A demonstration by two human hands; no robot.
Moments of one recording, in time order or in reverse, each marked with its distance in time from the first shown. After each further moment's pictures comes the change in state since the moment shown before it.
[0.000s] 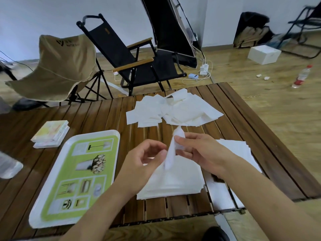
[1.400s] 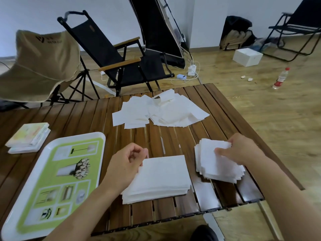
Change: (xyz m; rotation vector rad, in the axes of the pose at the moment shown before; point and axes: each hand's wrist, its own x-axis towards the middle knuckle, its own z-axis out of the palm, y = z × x) left_hand 0.027 -0.046 0.006 0.241 0.075 -0.056; right_hand -0.012 -0.001 -0.127 -1.221 0.689 0.308
